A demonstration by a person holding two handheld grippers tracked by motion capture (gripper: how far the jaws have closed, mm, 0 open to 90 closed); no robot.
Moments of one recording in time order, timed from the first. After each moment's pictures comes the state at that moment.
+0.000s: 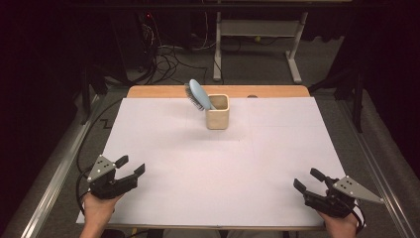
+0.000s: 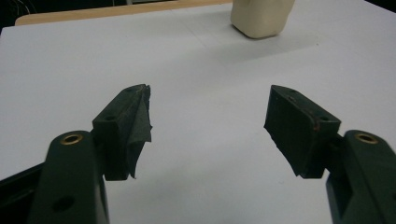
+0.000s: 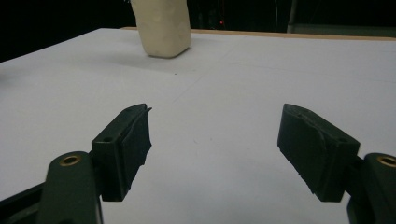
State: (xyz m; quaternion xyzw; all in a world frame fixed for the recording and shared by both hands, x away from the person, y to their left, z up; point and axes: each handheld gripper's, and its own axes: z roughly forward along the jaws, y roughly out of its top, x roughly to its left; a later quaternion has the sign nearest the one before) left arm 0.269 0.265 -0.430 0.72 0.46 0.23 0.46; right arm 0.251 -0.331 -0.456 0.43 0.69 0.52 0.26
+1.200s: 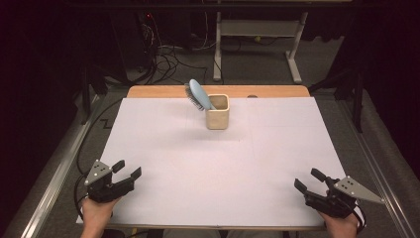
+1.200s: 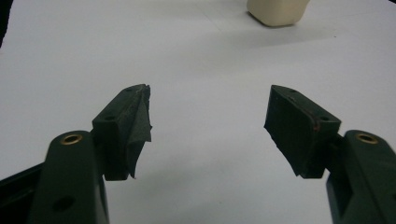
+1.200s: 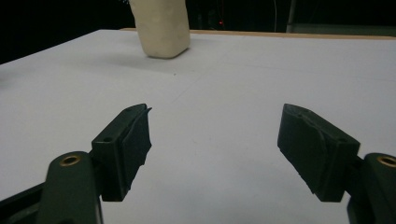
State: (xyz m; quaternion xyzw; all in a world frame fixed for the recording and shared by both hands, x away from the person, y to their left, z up) left arm 0.266 0.277 -0.448 0.71 0.49 0.23 0.45; right arm 0.251 -0.333 -0.456 0.43 0.69 0.52 0.26
